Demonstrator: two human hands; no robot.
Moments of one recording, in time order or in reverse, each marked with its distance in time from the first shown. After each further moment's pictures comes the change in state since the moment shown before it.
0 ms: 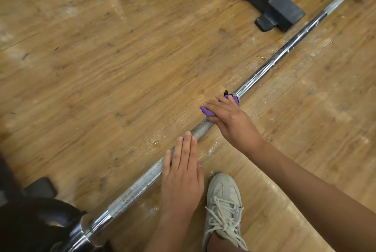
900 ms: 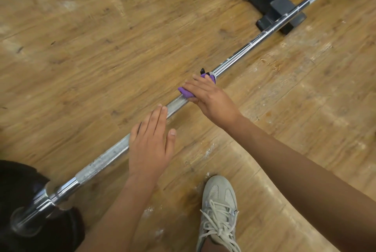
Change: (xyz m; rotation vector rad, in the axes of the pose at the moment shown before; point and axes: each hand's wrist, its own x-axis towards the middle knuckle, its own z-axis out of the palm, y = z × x) left_hand 0.071 -0.067 -0.013 -0.061 0.168 -0.022; right_hand 0.075 0.005 0.020 -0.038 0.026 -0.230
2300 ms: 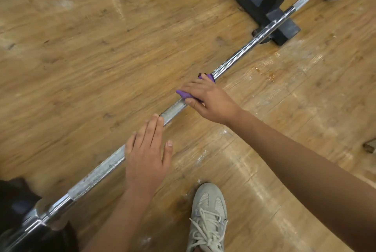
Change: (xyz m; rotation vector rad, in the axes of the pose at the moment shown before) left_hand -0.015 0.016 0.006 0.012 0.085 -0.039; right_hand 0.021 0.021 -0.027 -0.025 -0.202 -0.088
